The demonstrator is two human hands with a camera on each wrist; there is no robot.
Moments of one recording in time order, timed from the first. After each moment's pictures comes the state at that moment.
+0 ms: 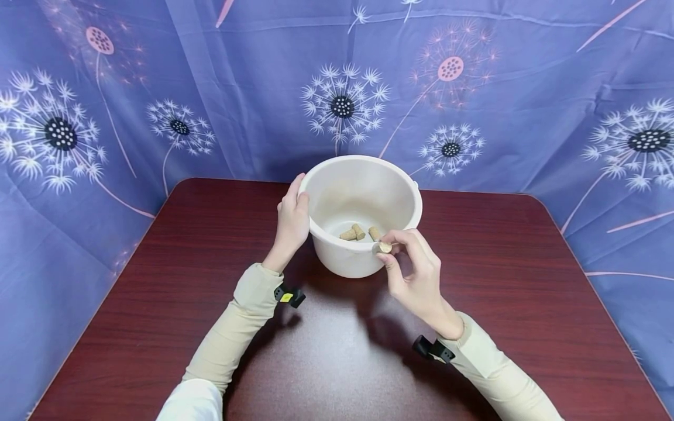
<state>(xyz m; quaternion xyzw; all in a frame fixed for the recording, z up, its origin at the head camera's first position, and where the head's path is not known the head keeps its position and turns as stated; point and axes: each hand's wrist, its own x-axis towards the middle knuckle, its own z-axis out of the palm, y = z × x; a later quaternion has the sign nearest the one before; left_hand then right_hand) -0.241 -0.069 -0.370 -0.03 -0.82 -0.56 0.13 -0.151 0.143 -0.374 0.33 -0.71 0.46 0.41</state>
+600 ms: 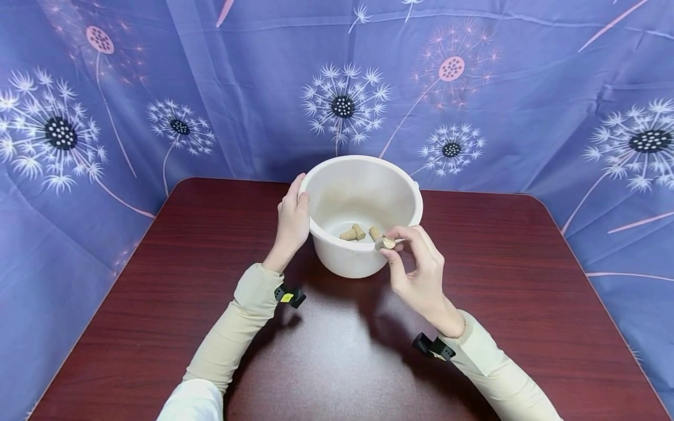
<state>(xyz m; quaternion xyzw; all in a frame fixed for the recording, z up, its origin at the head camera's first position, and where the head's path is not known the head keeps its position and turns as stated) -0.242 -0.068 -0.371 -0.03 -0.82 -0.56 0.14 -0.154 0.144 -0.370 0.31 -0.72 0.46 0.42</state>
